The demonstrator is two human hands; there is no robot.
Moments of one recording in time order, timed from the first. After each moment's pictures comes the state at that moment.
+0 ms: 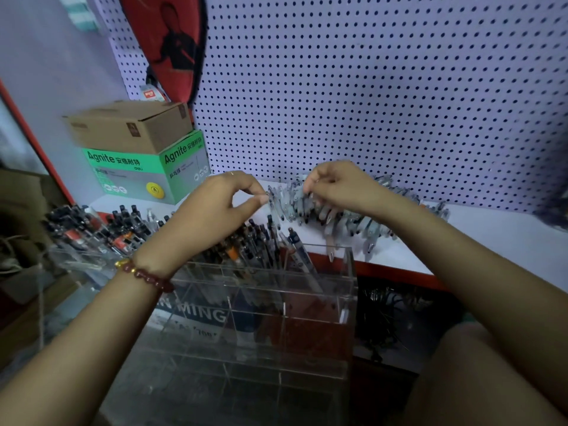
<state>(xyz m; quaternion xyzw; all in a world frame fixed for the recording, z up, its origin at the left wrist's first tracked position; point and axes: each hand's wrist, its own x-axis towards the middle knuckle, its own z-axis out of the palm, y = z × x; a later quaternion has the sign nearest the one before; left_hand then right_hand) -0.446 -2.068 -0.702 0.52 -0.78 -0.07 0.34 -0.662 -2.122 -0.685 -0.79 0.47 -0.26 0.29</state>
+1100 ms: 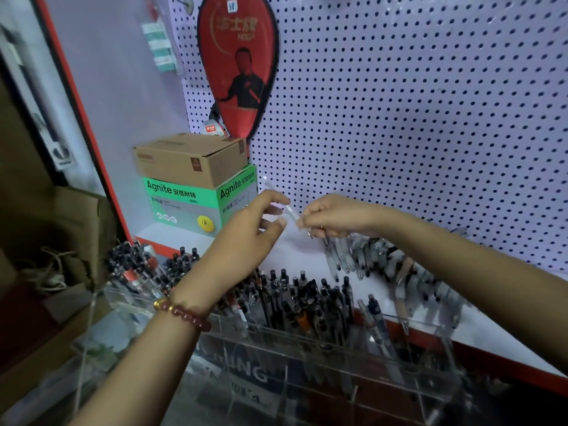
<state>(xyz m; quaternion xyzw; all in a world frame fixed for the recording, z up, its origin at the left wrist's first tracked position) -0.391 -2.100 -0.706 0.55 -0.69 -0.17 0.45 -0.557 -2.212 -0.681 -0.84 0.39 -0.10 0.37</state>
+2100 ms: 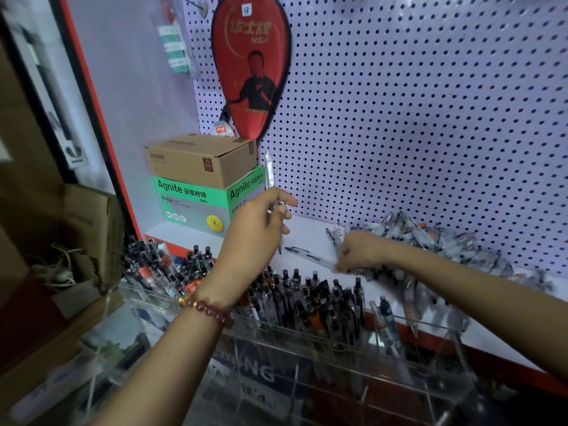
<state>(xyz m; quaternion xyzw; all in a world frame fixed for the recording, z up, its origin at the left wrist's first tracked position) -0.395 -2.100 -0.702 0.55 -0.64 -0.13 0.52 -0.576 -2.224 -0.735 -0.86 0.50 0.05 0.14</state>
